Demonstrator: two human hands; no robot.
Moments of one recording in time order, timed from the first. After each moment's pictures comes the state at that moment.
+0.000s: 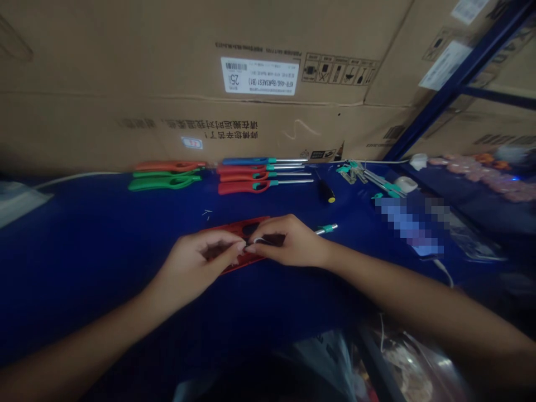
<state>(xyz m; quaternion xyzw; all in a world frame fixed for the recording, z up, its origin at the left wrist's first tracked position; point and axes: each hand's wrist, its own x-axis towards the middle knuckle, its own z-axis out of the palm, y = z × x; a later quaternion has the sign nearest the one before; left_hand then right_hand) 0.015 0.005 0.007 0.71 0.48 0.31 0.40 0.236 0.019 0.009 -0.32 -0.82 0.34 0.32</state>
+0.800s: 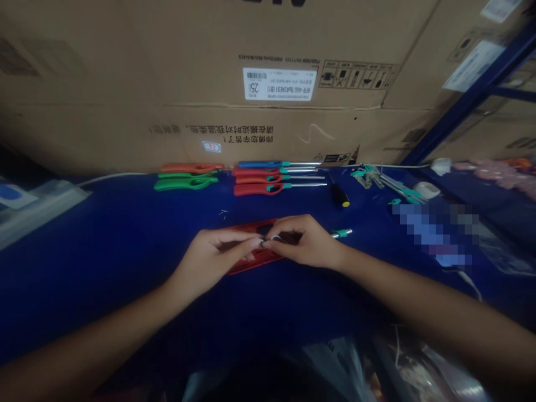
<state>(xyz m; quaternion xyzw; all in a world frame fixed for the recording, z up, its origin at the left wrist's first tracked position) 0.017 0.003 0.017 0.63 0.49 0.35 0.49 0.235 0.020 0.003 -0.34 -0.77 0.40 0.37</state>
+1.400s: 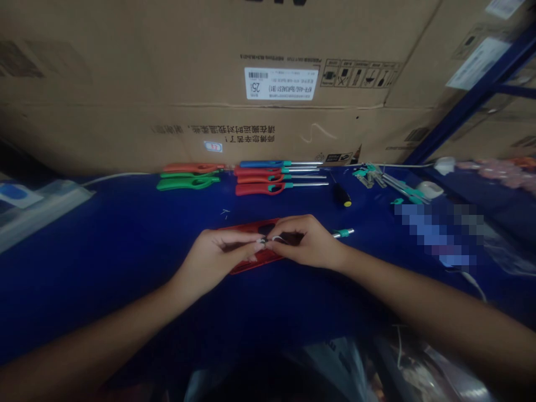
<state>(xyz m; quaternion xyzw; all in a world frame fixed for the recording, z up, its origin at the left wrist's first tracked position) 0.015 0.004 0.011 0.62 0.48 0.35 0.51 0.235 0.018 0.004 -0.33 -0.79 0.36 0.37</state>
